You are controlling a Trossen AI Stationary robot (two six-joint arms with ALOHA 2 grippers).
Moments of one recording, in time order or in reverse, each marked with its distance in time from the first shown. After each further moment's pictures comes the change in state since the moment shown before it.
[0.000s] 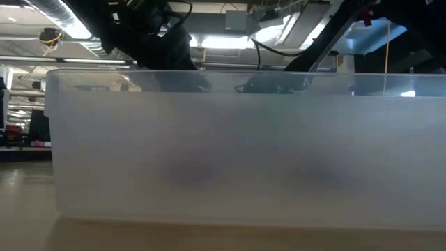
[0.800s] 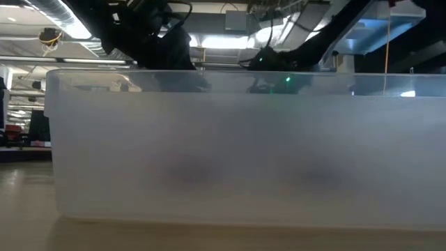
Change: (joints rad) left arm 0.006 0.000 0.000 -0.003 0.000 -0.002; right arm 0.108 -0.183 -0.133 0.067 0.120 0.078
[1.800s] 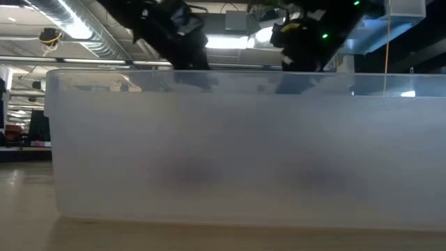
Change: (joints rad) left arm 0.168 0.142 0.336 -0.277 0.001 0.140; right arm 0.530 -0.358 -0.101 -0.417 0.180 -0.052
